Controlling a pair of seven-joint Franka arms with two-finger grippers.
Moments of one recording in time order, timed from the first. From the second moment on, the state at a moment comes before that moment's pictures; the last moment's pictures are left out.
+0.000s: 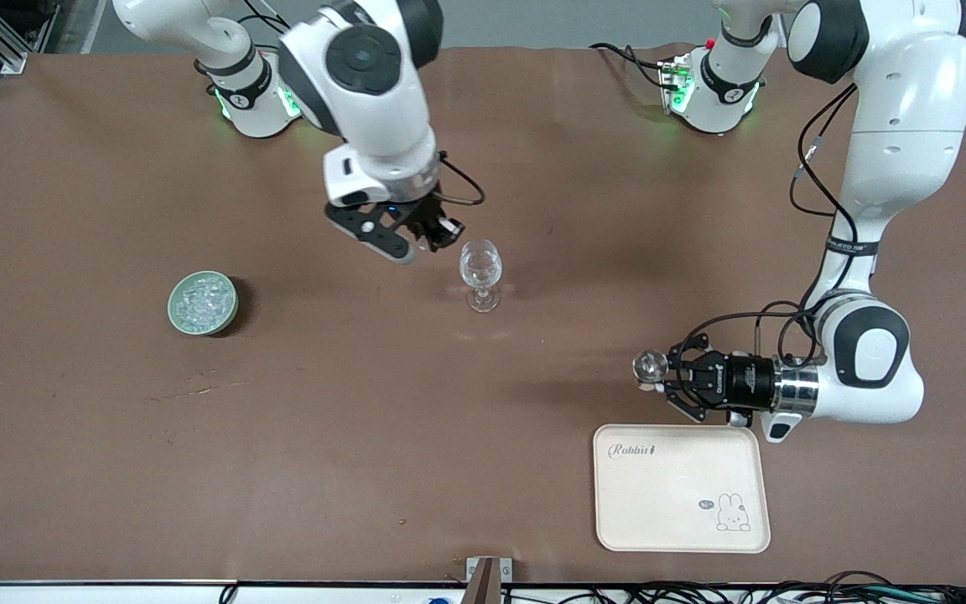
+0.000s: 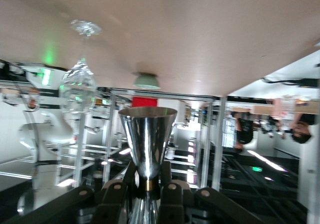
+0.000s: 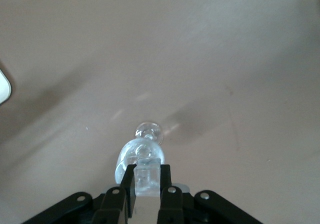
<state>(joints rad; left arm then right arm) -0.02 0.85 -0.01 -1.36 -1.37 1.60 -1.02 0.74 0.36 -0.01 -1.46 0.03 1.87 1.31</state>
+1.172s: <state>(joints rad) -0.01 1.11 0.12 -1.18 -1.60 1.69 -0.89 0.82 0.50 -0.01 -1.46 0.03 1.98 1.35</state>
